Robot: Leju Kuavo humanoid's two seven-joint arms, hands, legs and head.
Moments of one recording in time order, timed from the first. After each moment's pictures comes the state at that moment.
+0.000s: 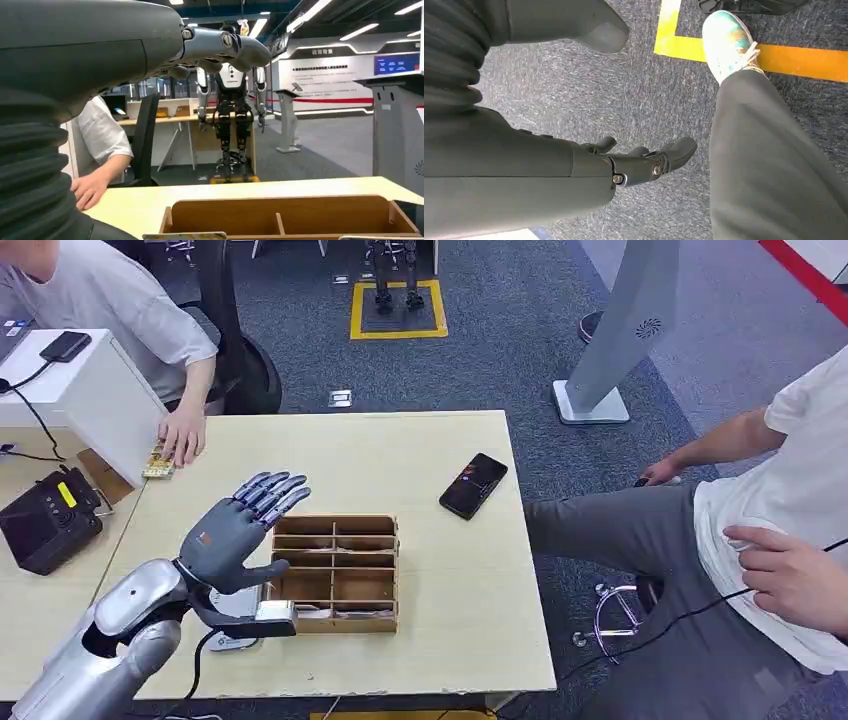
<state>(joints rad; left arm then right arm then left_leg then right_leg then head) -0.38 0.42 -0.57 -1.55 -0.85 0.12 -0.27 -0.06 0.03 -1.22 -0.22 1.48 -0.03 -0.25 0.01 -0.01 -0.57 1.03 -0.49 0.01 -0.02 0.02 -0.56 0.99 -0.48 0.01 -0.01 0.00</state>
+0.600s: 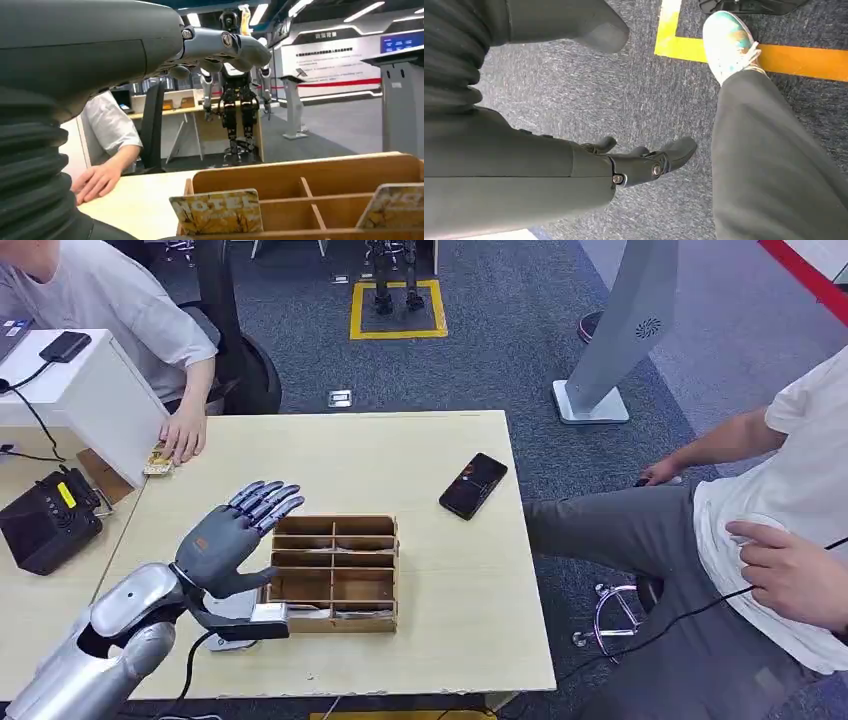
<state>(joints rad) -0.38 0.45 -0.58 -1.49 -0.85 0.13 -0.29 -0.05 0.03 -1.22 -0.22 1.47 -0.03 -0.25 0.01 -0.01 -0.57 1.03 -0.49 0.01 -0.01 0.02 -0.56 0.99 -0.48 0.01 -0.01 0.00</state>
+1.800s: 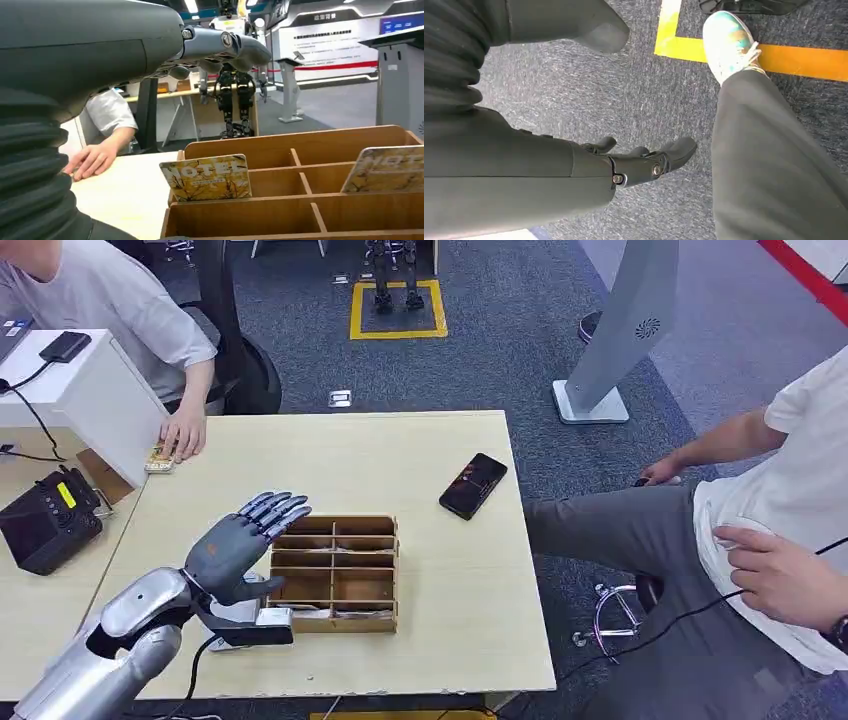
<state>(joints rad) -0.39 0.45 -0.62 -1.45 -0.81 0.11 -0.28 -0.05 0.03 -1.23 -0.22 1.48 -0.03 -0.25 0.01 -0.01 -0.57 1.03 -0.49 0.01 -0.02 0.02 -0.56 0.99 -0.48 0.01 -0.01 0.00</state>
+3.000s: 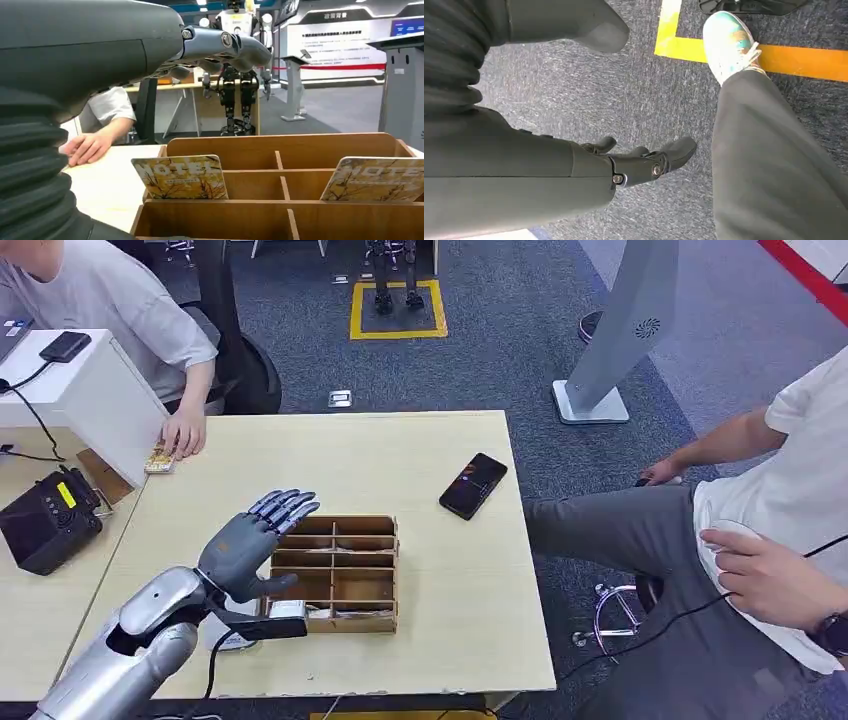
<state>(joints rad) -0.40 0.39 -0.62 -1.40 -0.80 0.13 -0.26 -0.05 0.03 -1.23 -0.22 1.48 -0.03 -0.25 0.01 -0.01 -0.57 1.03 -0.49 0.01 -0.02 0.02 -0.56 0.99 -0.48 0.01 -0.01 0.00</state>
